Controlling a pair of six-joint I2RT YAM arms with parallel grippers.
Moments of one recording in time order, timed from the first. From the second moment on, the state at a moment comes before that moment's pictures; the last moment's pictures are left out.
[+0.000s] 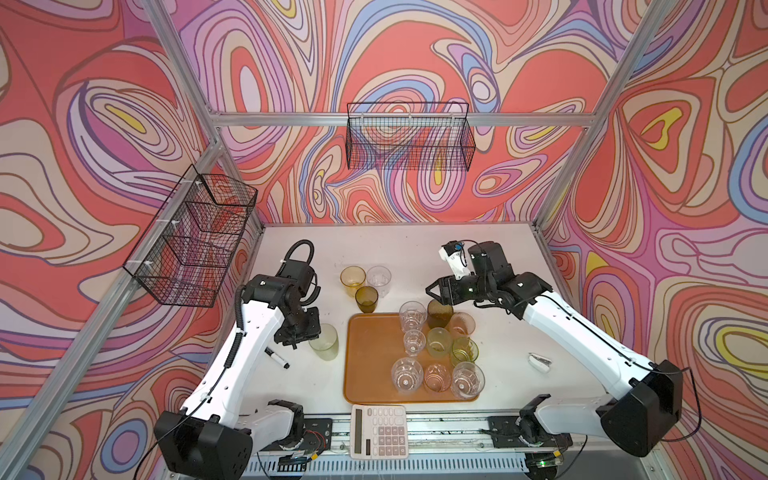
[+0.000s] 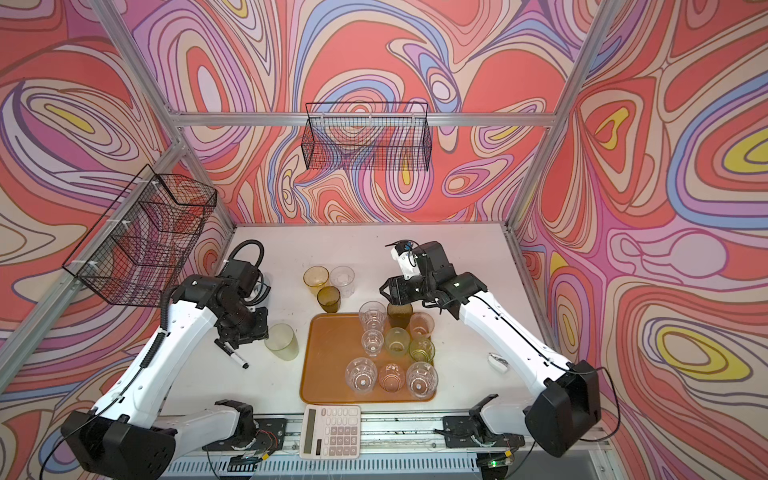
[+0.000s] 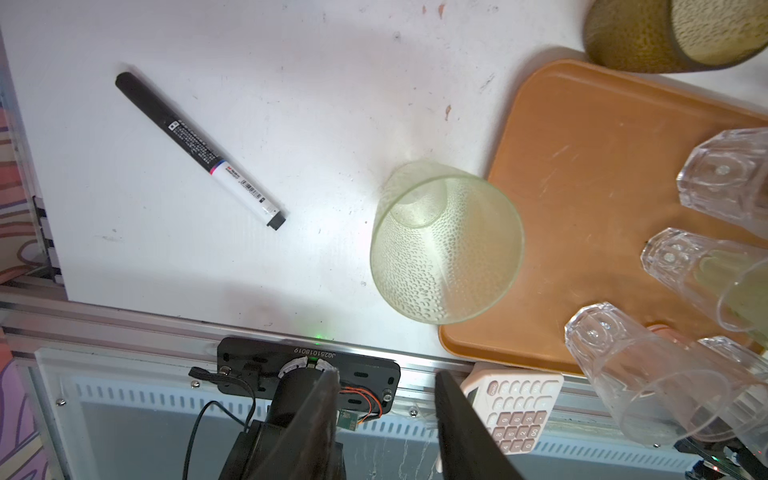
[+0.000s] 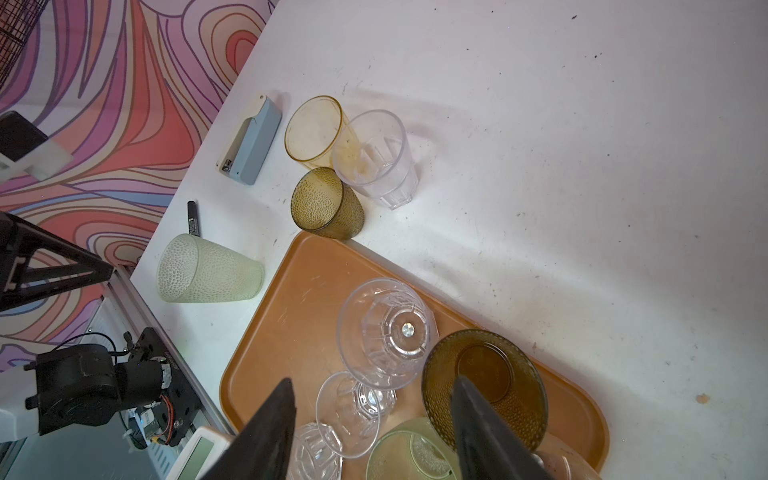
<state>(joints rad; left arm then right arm) -0.18 1.19 1.20 -1.47 0.00 -0.45 0.50 1.32 1.18 -0.62 -0.33 0.26</state>
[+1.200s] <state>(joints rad) -0.08 1.29 1.04 -1.29 0.09 -0.42 0.50 1.29 1.17 -0.61 -0.33 0.25</state>
